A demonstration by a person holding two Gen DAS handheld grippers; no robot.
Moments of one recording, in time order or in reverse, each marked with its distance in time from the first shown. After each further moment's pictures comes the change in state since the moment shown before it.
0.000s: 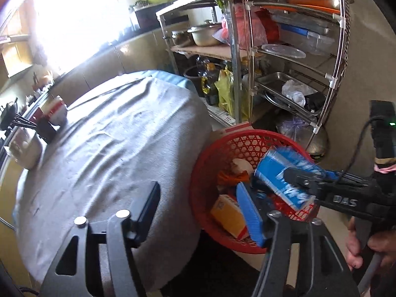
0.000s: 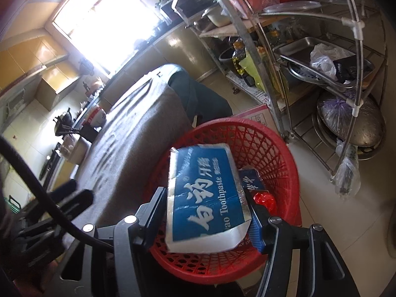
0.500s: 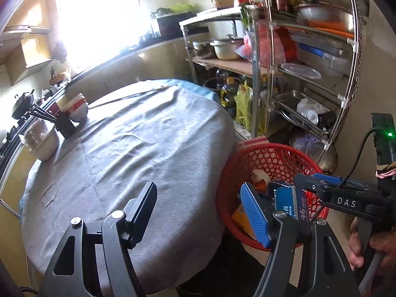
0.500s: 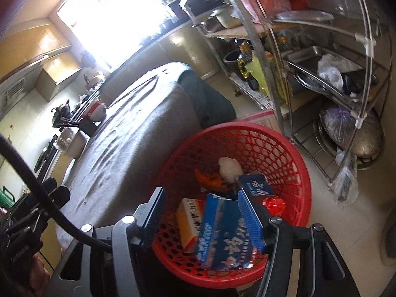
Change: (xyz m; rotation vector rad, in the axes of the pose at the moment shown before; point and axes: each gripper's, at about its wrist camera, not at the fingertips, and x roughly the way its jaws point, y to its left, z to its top) left arm -0.030 0.039 -0.008 -0.085 -0.074 0.059; right arm -0.003 0.030 0.002 -0.059 -0.011 -0.017
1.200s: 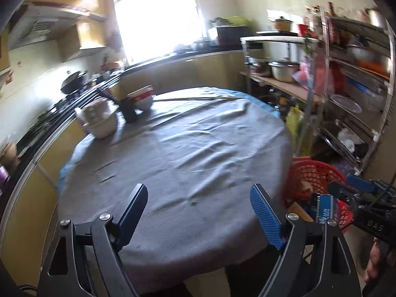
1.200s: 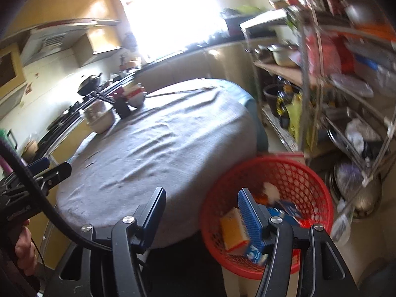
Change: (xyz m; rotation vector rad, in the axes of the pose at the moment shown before) left arm -0.074 0.102 -0.034 -0.203 -0.047 0.233; right arm -0.042 0.124 -0.021 -0.330 -0.099 0.018
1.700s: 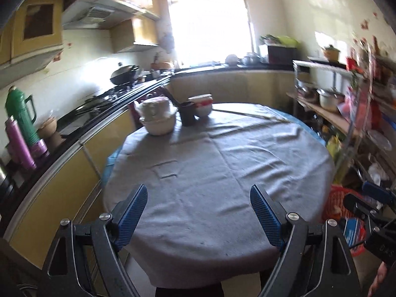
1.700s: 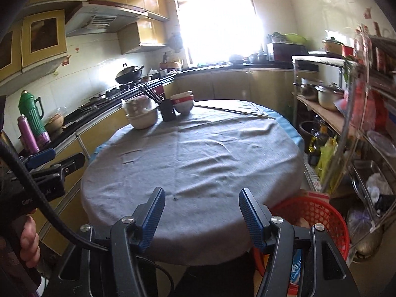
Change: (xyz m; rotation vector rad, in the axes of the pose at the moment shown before) left arm -0.044 0.094 -0.004 -0.189 -0.070 0.187; right arm -0.019 0.117 0.022 -0.218 -0.063 0.094
